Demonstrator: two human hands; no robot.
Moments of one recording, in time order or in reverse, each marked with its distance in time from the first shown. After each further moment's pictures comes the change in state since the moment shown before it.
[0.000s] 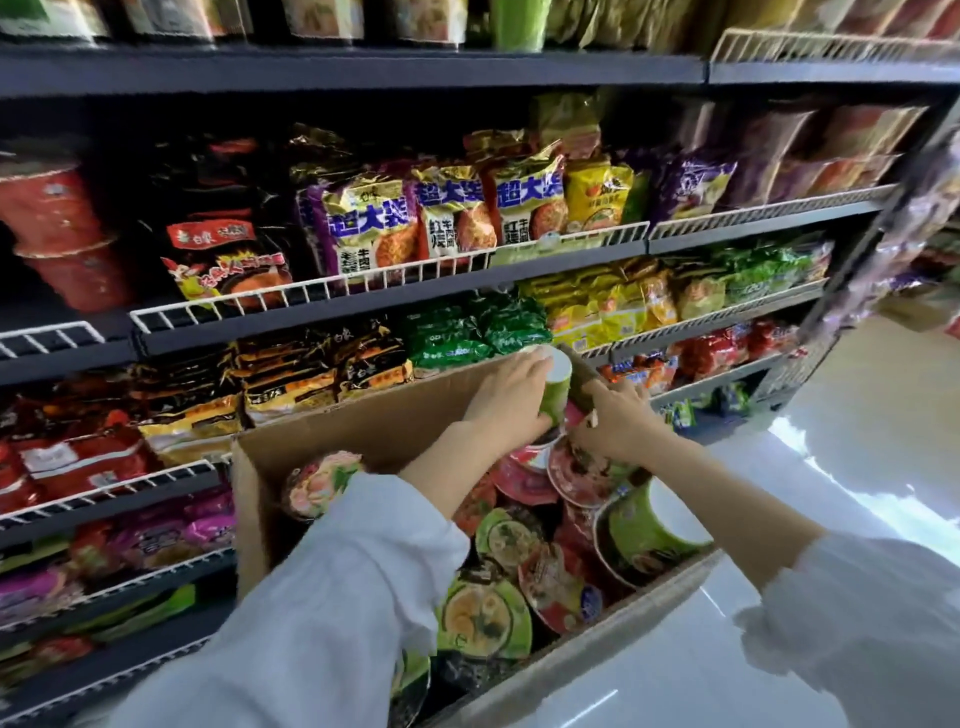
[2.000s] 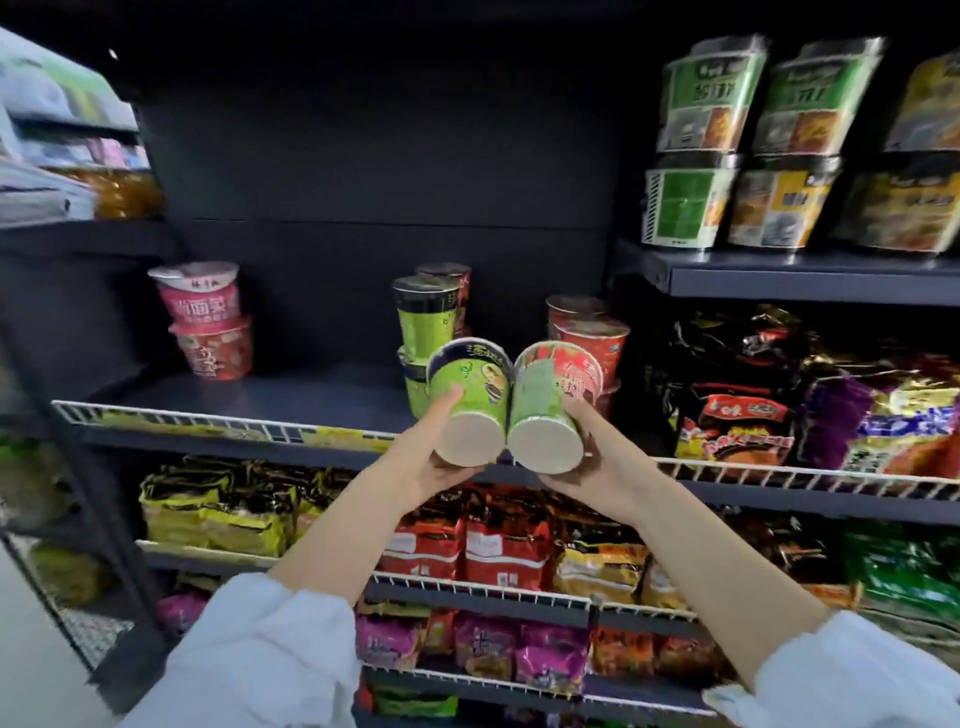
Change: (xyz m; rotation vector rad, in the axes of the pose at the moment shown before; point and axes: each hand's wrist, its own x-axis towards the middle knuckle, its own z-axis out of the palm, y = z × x) left_hand -0.354 -0.454 -0.253 -1.643 0.748 -0.861; right_hand 0.009 -0.585 0.040 1.623 -0.725 -0.223
